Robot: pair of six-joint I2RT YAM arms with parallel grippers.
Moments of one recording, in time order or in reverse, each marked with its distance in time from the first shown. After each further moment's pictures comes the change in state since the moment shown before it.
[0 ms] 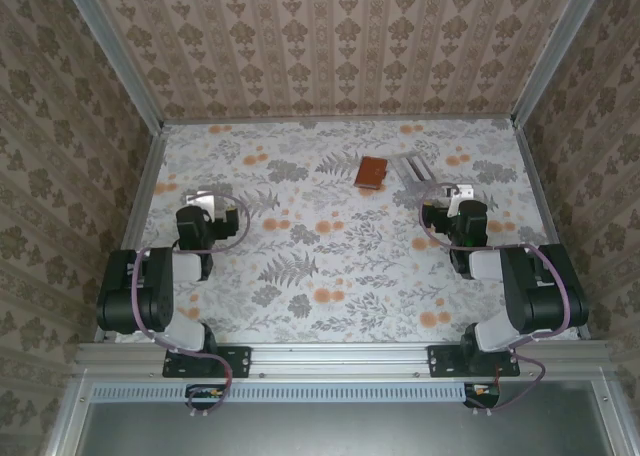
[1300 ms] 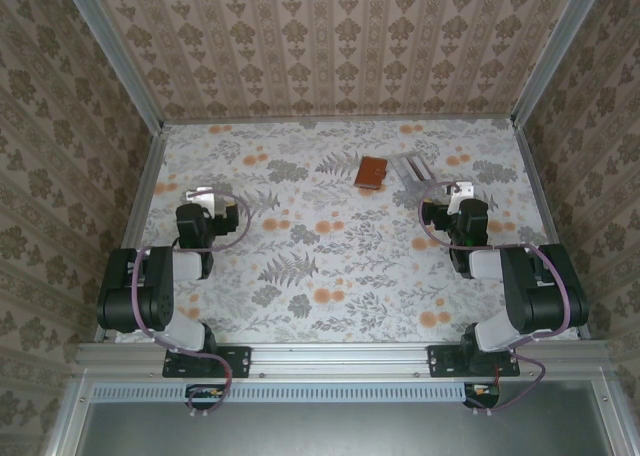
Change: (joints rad) left arm -0.006 0.005 0.015 0.036 -0.003 0.008; right arm 0.000 -0.005 0.006 0.024 -0.014 -0.005
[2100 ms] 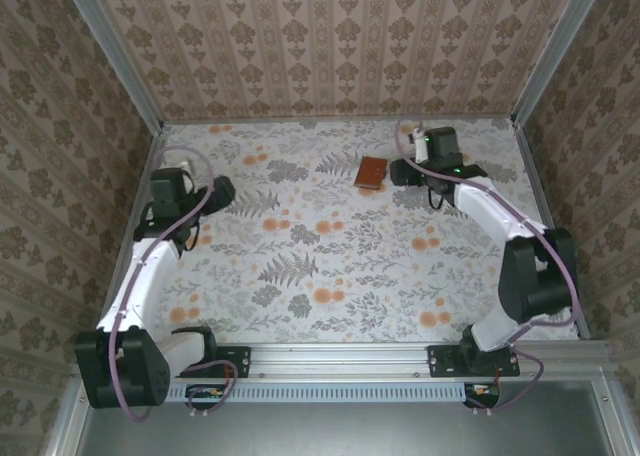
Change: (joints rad) left arm -0.042 -0.404 0.449 -1.104 0.175 -0.435; right arm 0.195 0.121 0.815 -1.083 -0.036 0.008
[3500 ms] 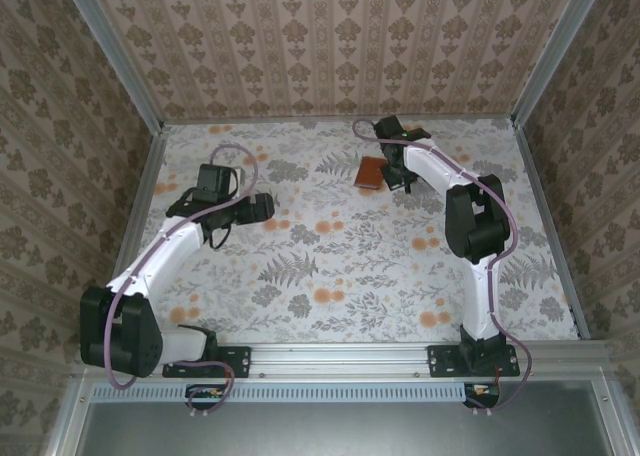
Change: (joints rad) left arm -0.231 0.172 0.098 -0.155 -0.023 0.049; right arm 0.103 0.519 0.582 -0.566 0.386 -0.050
